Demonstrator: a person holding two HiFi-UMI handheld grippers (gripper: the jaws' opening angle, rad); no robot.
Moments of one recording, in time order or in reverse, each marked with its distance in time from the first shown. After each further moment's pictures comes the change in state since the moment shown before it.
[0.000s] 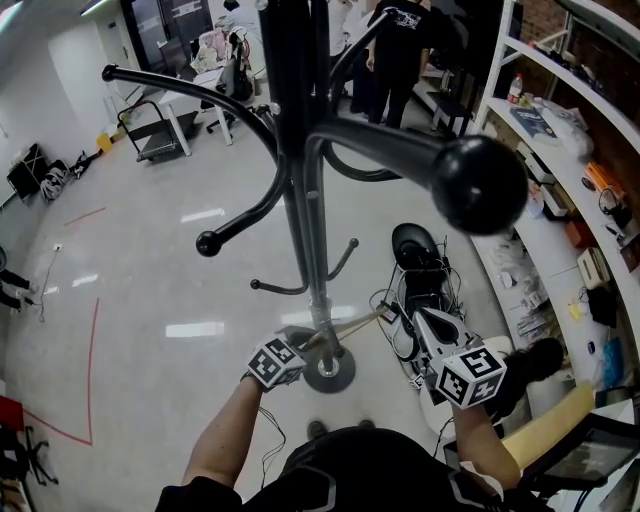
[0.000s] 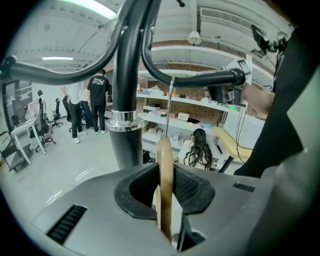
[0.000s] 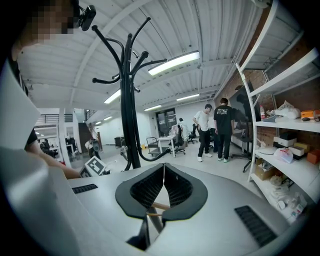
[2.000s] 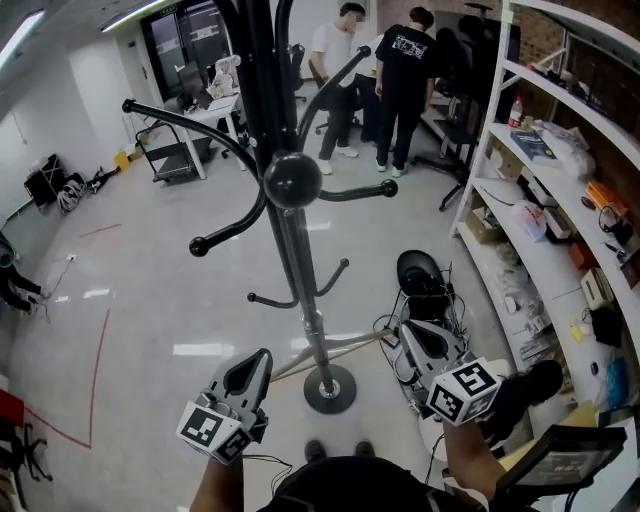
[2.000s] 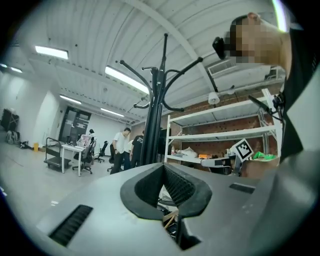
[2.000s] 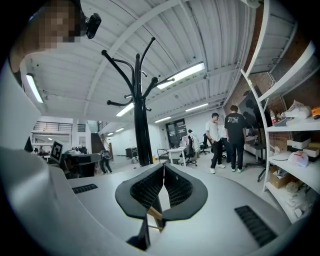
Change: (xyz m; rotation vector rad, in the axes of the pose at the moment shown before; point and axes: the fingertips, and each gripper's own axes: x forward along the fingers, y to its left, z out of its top) left arm -0.218 -0.060 0.139 -0.182 -0.701 0.465; right arm -0.020 0.019 0.044 0.001 -0.143 0.140
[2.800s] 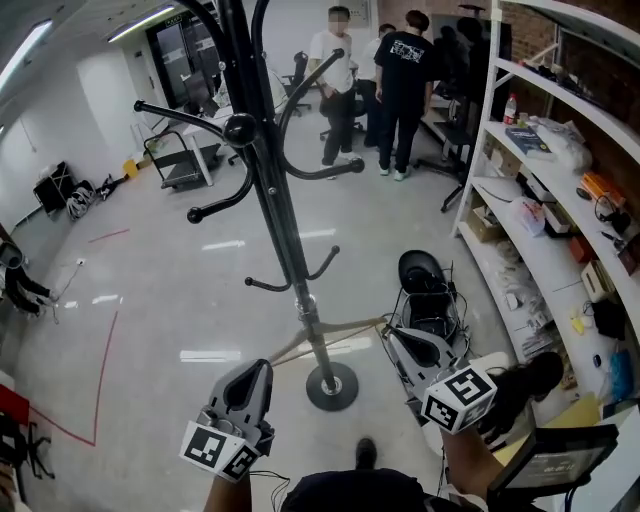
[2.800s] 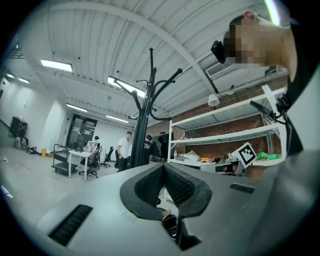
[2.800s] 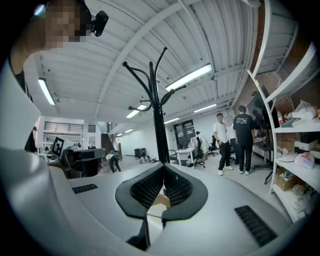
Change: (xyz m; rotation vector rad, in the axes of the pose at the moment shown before) left arm -0.043 -0.066 0.011 0.028 -0.053 0.084; right arm -0.049 0.040 -0.007 -0.021 -0.009 0.108
